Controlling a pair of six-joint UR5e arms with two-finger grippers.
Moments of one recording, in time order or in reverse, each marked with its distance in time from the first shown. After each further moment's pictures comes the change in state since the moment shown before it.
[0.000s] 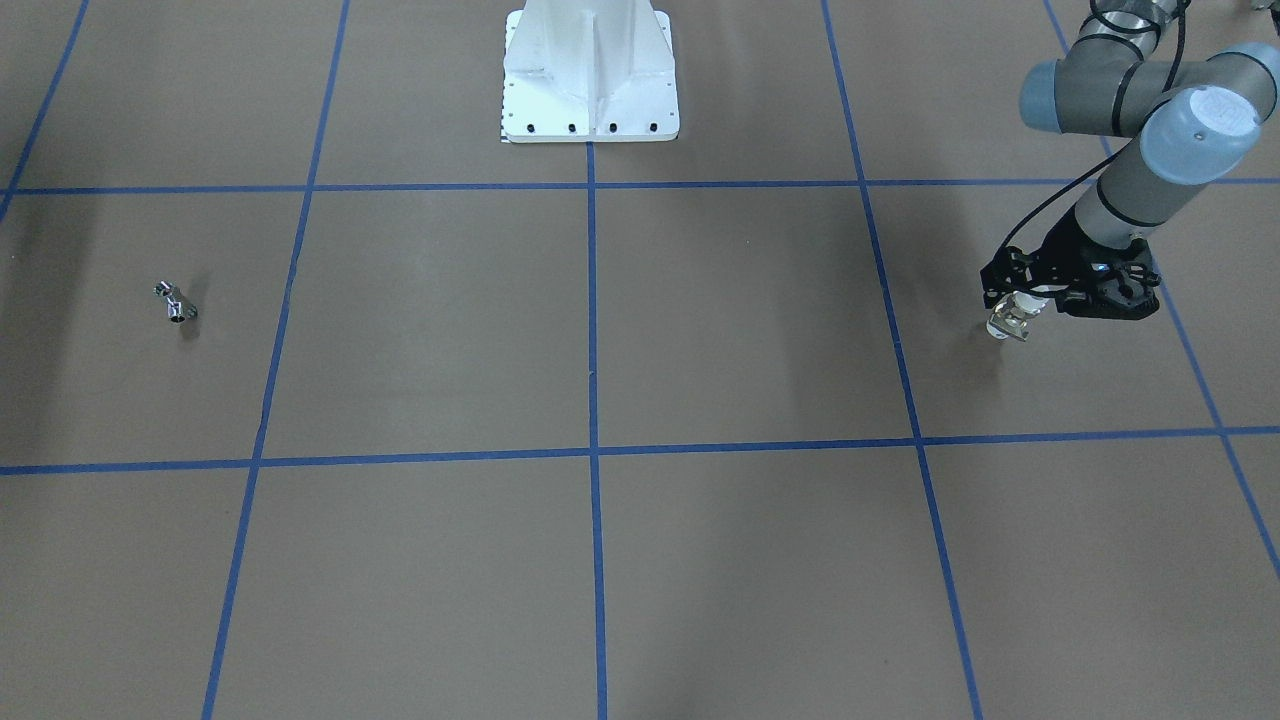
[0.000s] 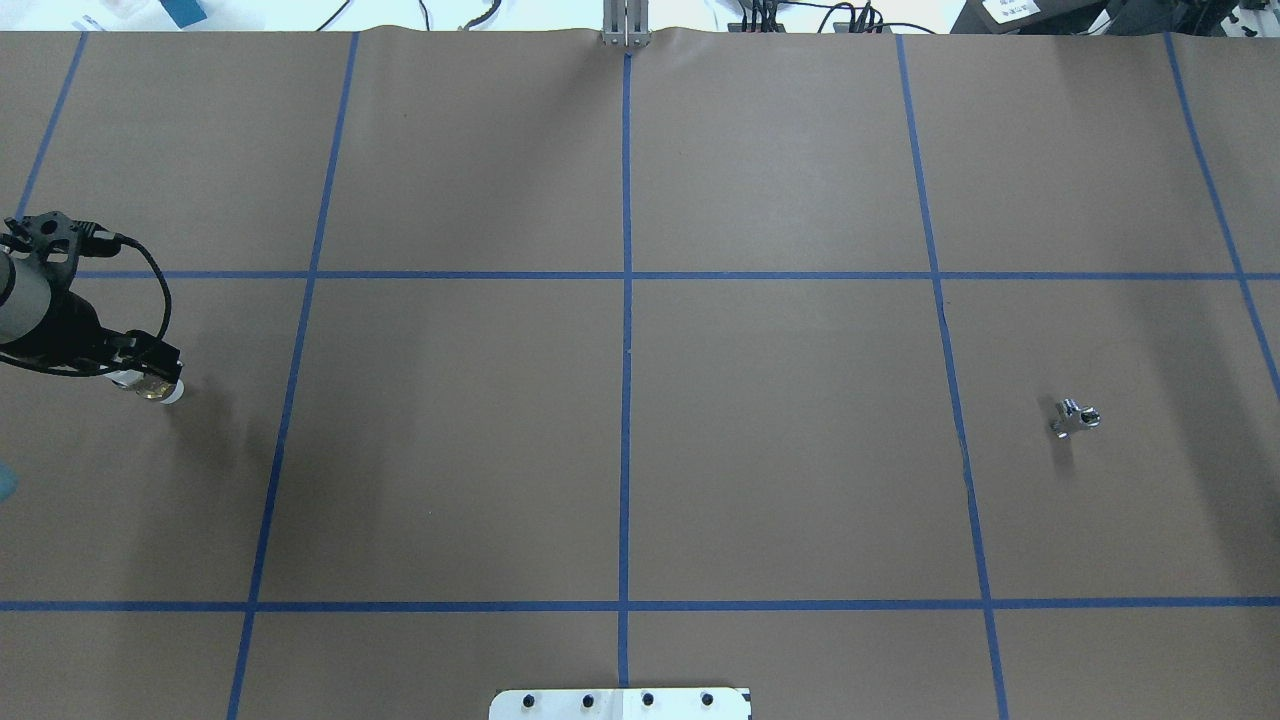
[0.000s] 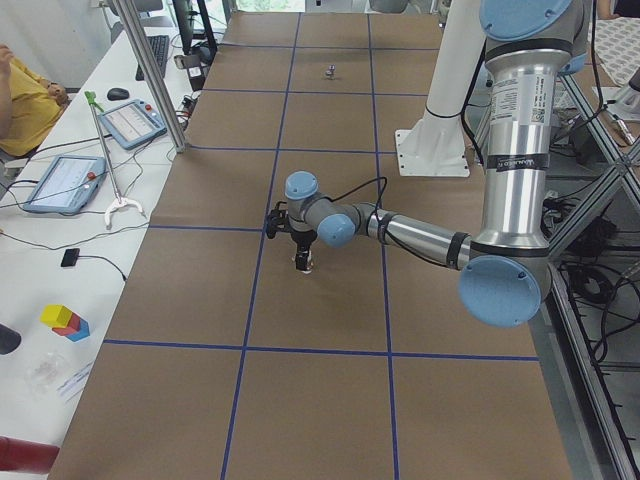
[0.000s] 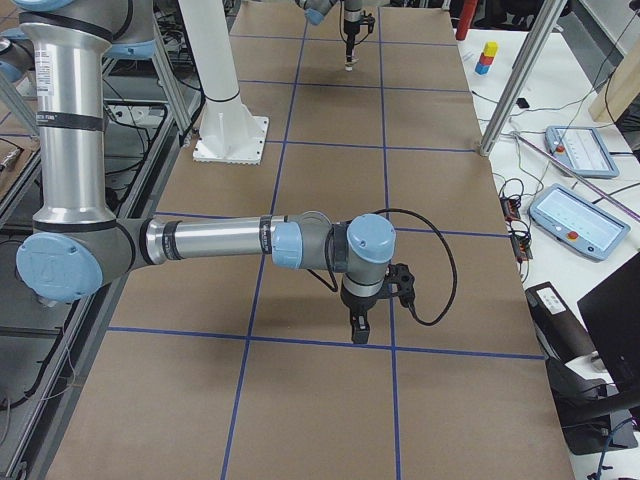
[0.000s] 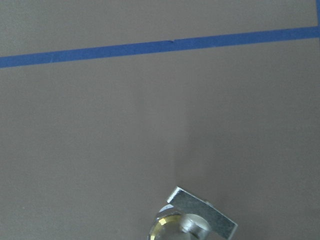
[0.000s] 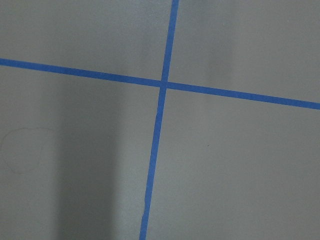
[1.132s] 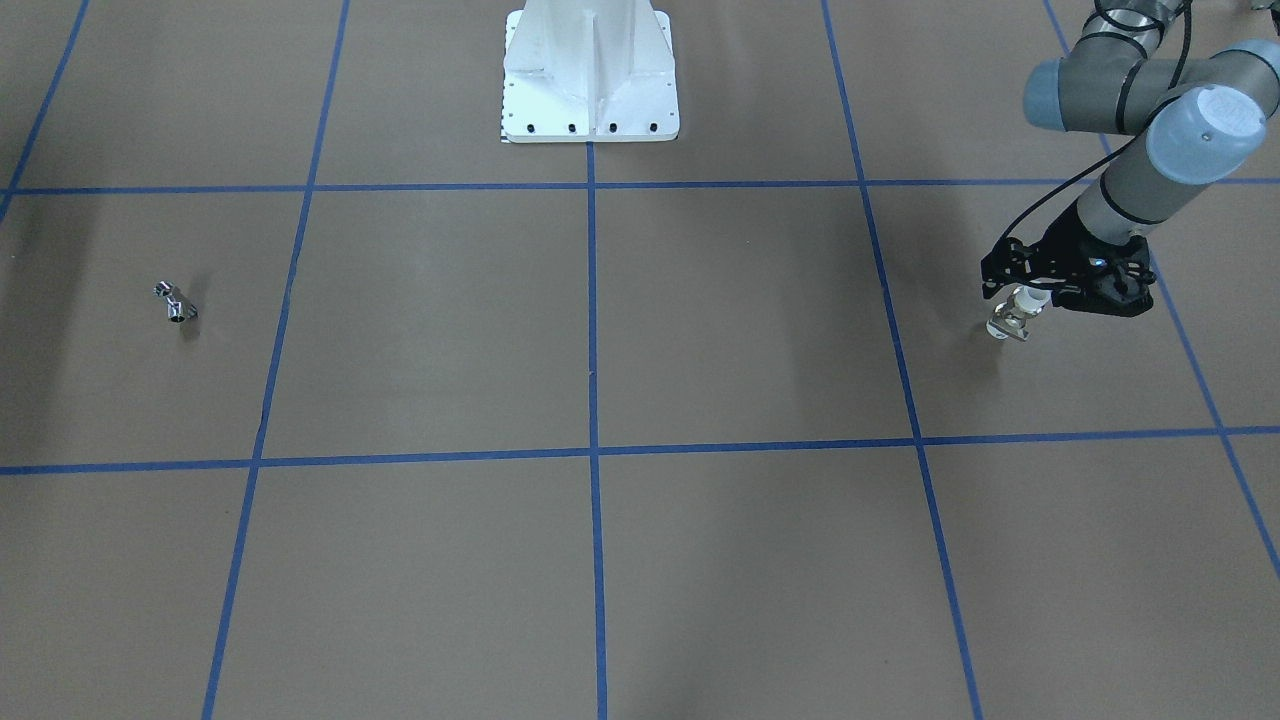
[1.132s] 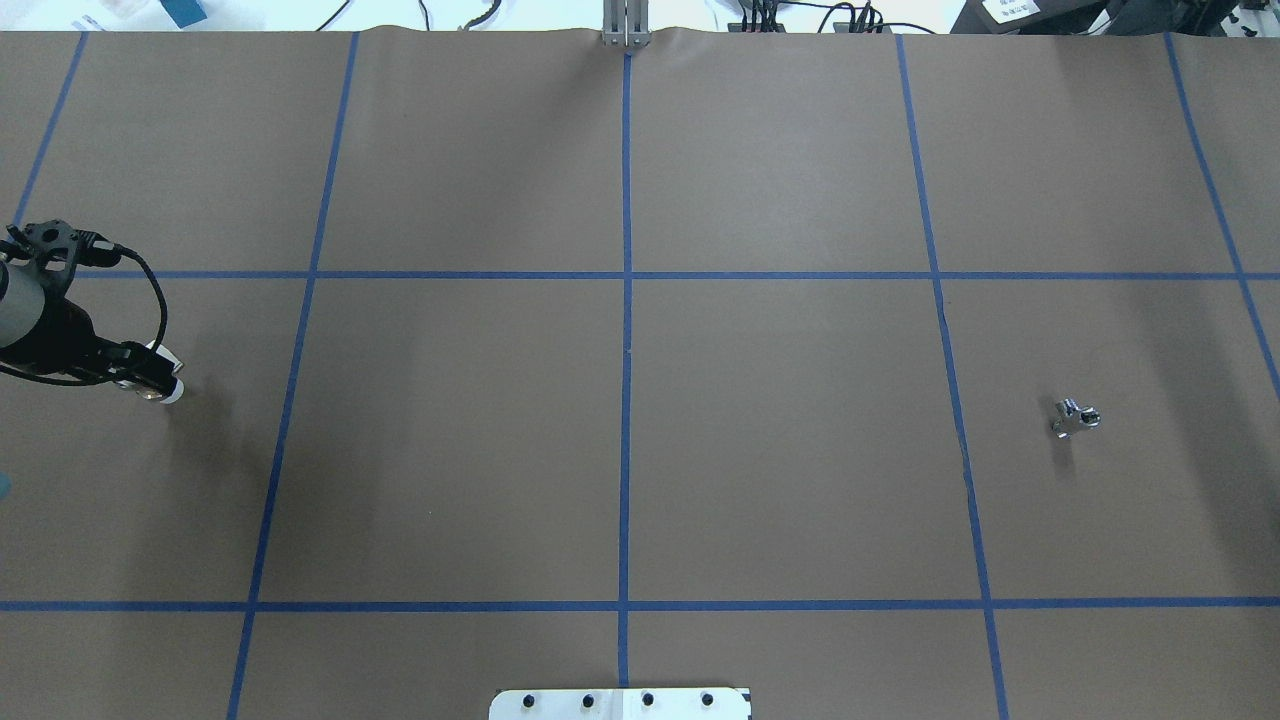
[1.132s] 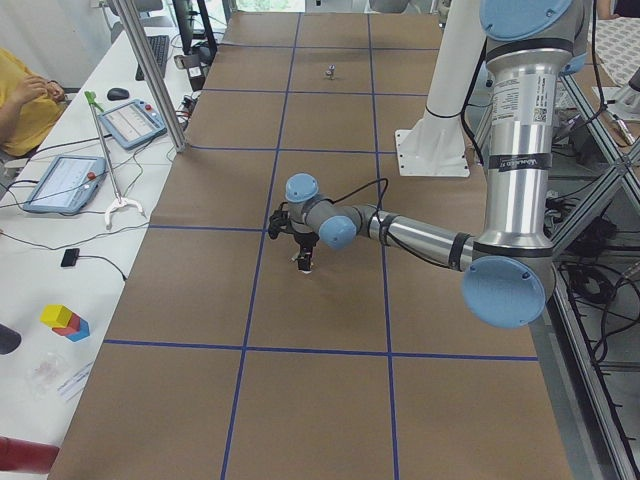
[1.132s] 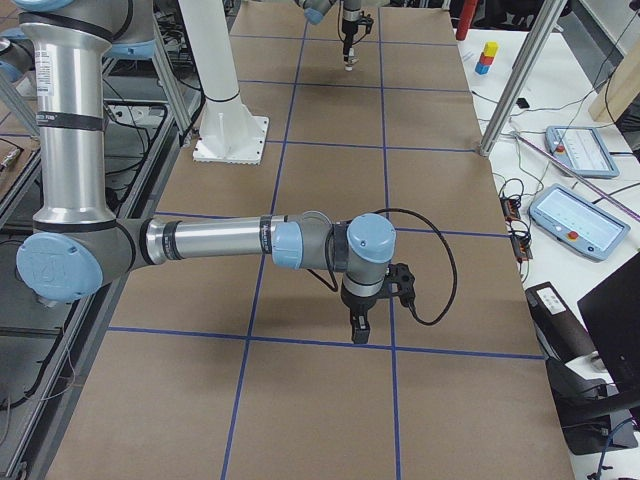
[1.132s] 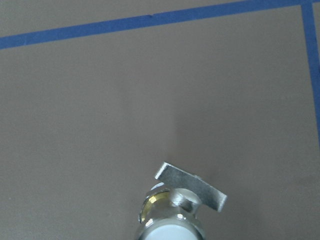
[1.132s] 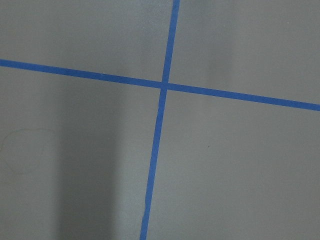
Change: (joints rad) left arm -0.002 0.011 0.000 0.001 -0.026 0.055; right arm 0.000 0.000 0.001 0.000 0.000 0.000
